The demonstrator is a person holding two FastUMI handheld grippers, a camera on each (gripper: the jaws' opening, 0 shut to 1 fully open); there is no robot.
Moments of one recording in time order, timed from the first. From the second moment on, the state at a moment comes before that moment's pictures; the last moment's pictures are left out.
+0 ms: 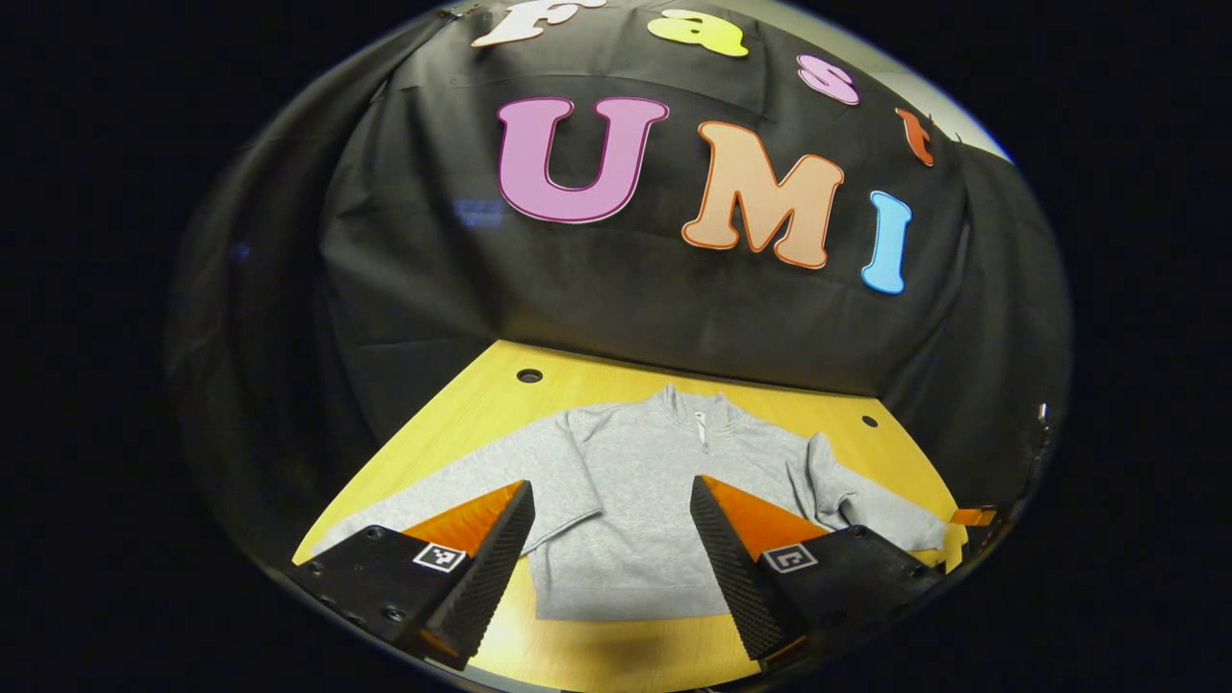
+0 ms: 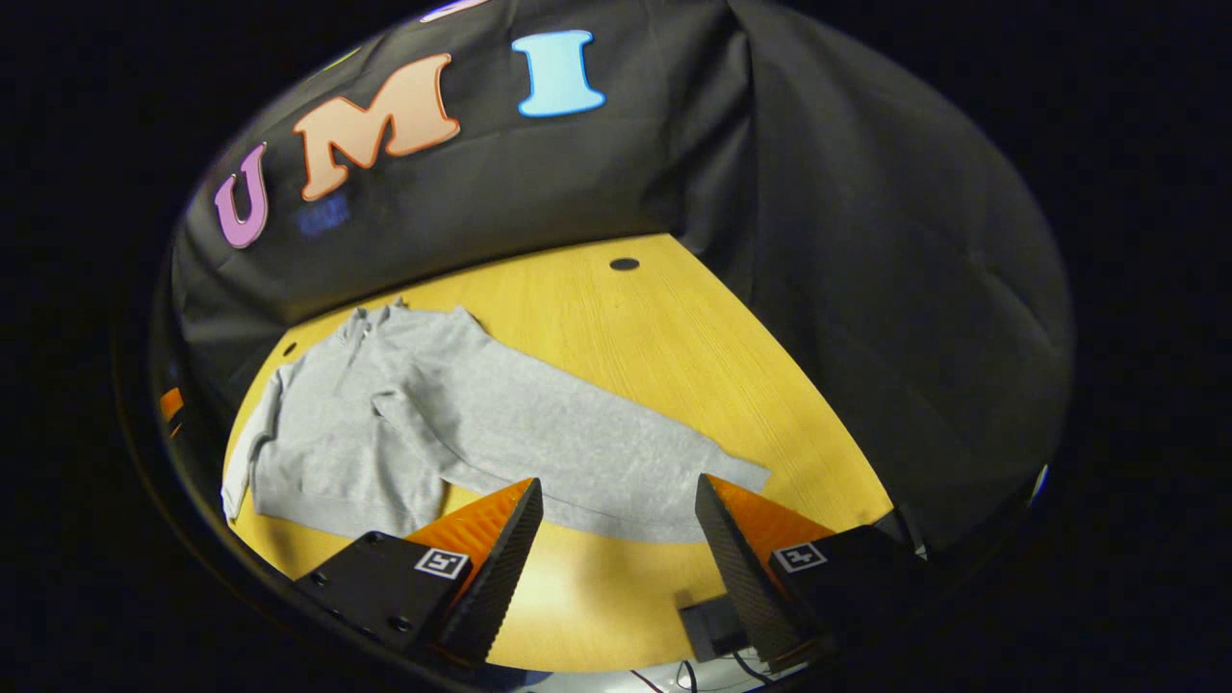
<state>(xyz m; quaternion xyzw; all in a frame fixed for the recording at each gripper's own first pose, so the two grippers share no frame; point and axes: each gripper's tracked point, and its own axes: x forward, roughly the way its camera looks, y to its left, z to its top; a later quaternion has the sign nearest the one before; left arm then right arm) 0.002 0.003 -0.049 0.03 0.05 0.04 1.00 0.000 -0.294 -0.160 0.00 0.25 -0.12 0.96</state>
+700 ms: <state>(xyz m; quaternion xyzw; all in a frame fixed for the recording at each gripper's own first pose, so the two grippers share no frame) 0.002 -0.003 -0.078 0.02 0.07 0.06 0.99 0.015 -0.357 -0.237 -0.01 0.35 -0.12 0.93</state>
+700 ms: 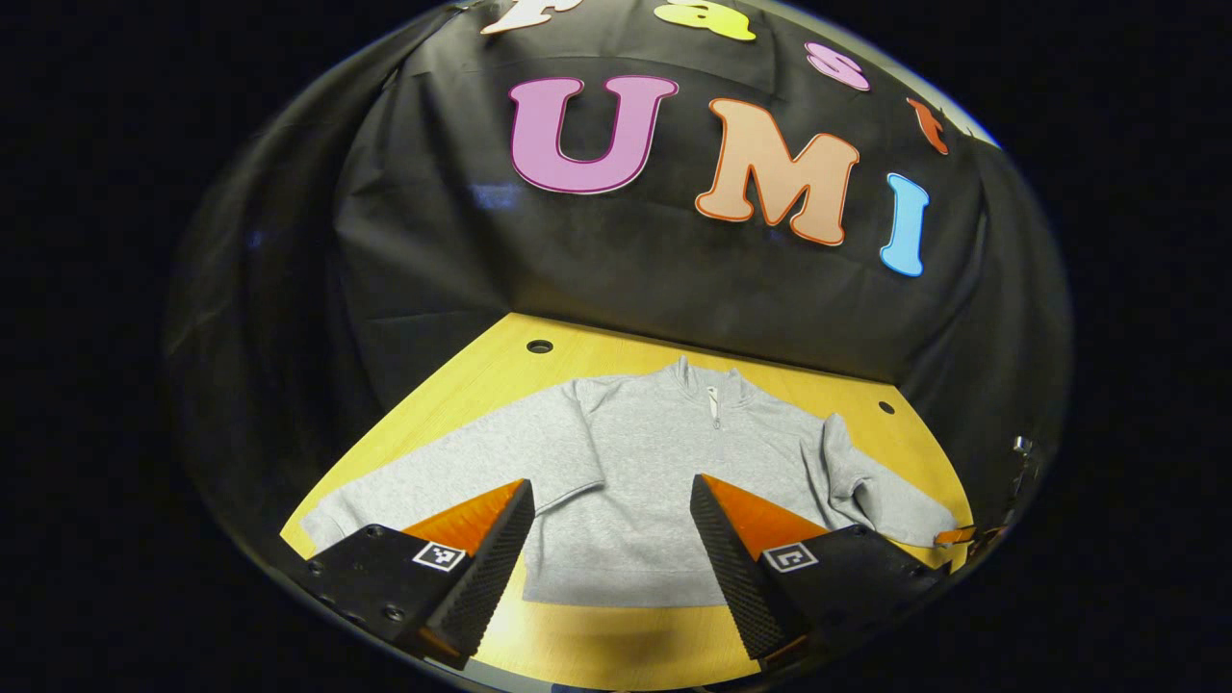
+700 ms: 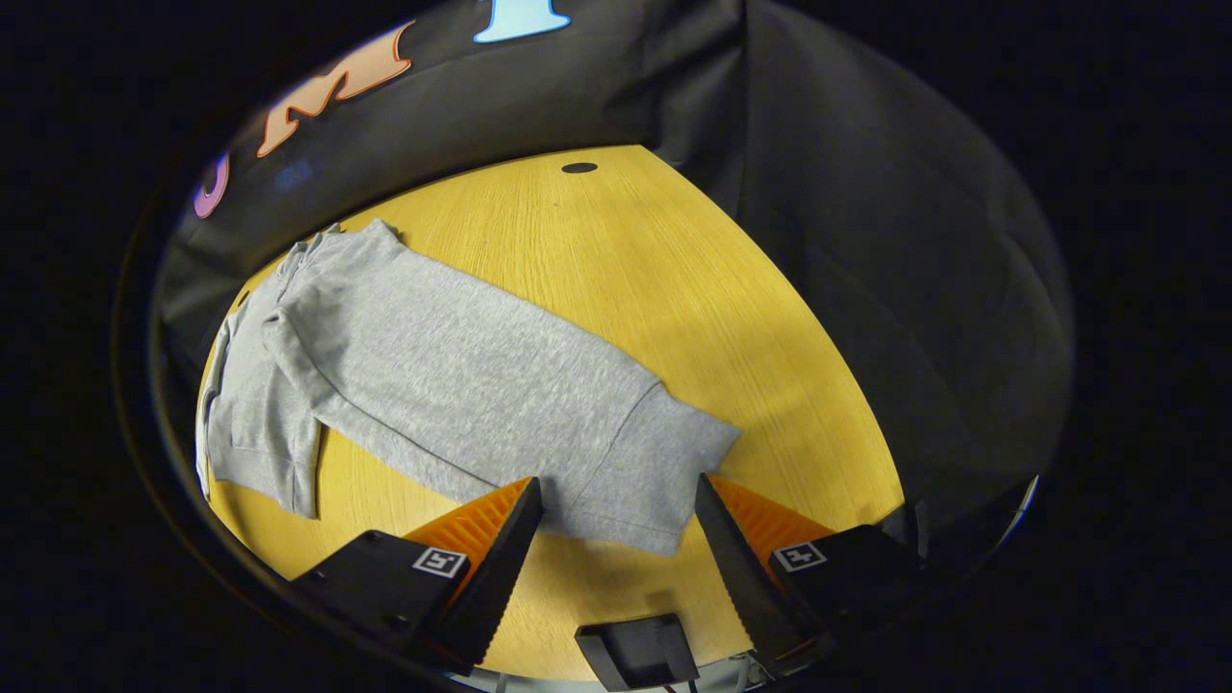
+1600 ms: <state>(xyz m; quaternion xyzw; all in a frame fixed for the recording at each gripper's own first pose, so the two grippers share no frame) -0.017 0.000 -0.093 0.02 0.08 0.06 0.99 0.014 -0.326 -0.215 0.06 0.32 -0.11 0.94</state>
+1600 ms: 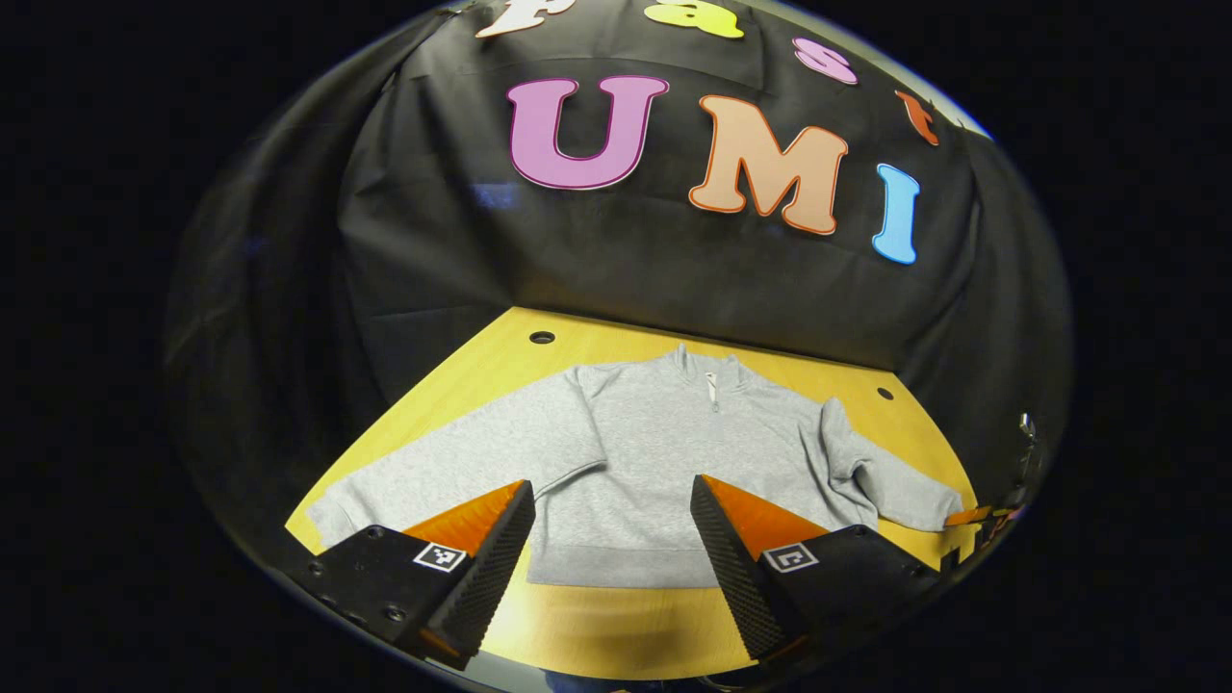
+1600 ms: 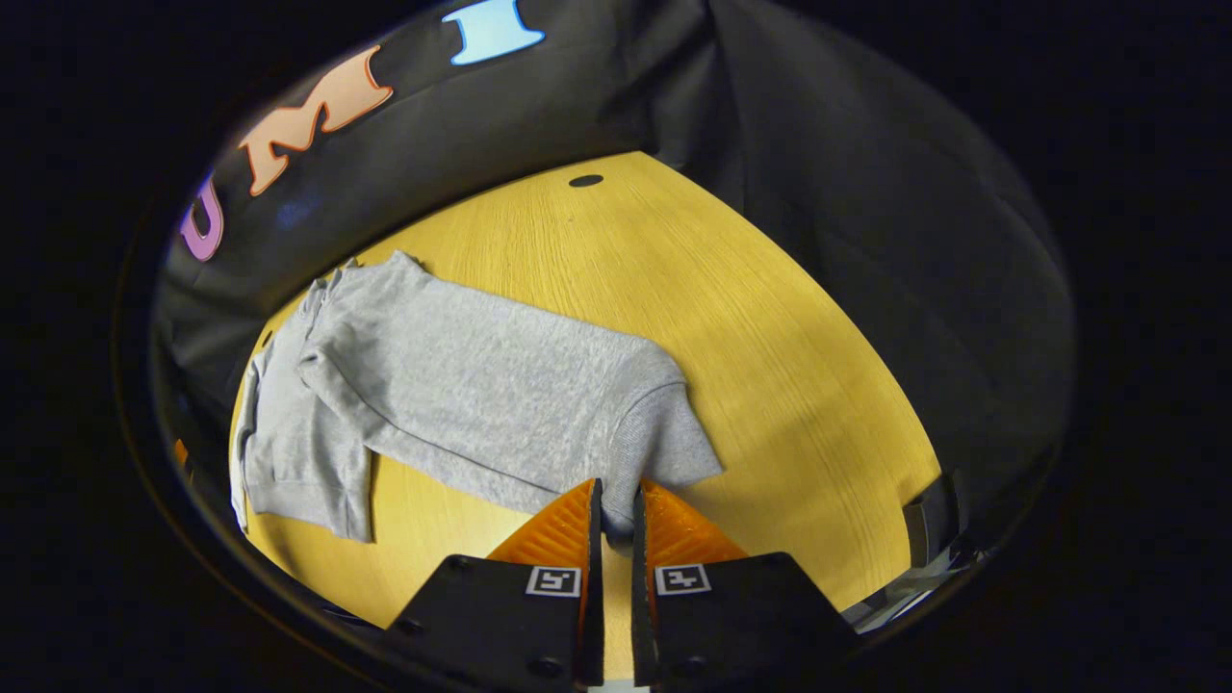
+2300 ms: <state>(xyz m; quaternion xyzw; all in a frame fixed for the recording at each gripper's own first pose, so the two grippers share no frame) -0.007 0.097 -0.063 0.04 0.09 0.01 1.00 0.045 -0.144 -0.114 0.07 0.22 -0.05 0.97</state>
